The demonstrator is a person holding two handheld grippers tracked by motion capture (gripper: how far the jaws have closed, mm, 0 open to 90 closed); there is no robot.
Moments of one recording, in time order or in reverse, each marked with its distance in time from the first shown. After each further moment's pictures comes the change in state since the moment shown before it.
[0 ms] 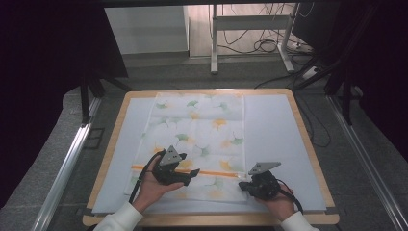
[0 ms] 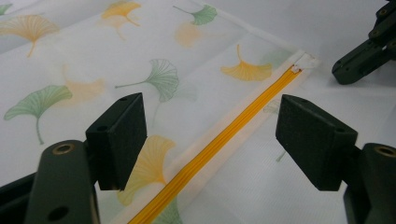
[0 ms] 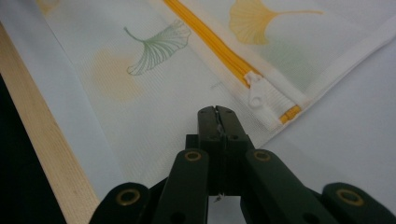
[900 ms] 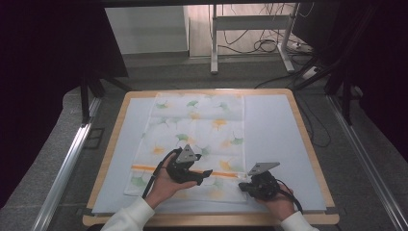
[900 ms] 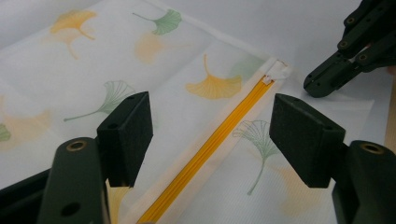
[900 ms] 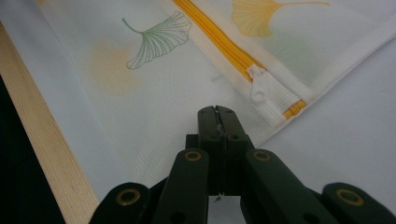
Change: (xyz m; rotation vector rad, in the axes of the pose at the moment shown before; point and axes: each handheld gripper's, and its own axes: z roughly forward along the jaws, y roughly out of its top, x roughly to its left) left arm -0.017 0.023 0.024 0.044 -0.073 0.067; right arm -0.001 -0.001 0.002 0.011 0.007 -0.002
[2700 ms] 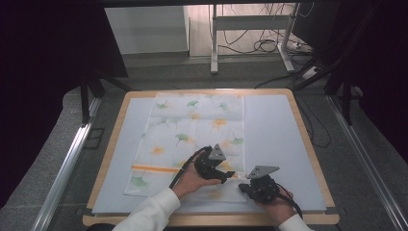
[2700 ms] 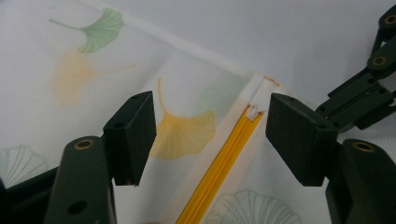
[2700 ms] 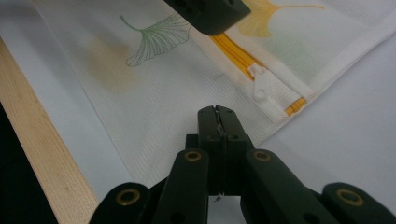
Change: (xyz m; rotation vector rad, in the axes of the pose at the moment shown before) left arm -0.018 0.031 0.077 0.086 -0.099 0.087; right arm 0.010 -0.005 -0.001 -0.017 -0.056 -0.025
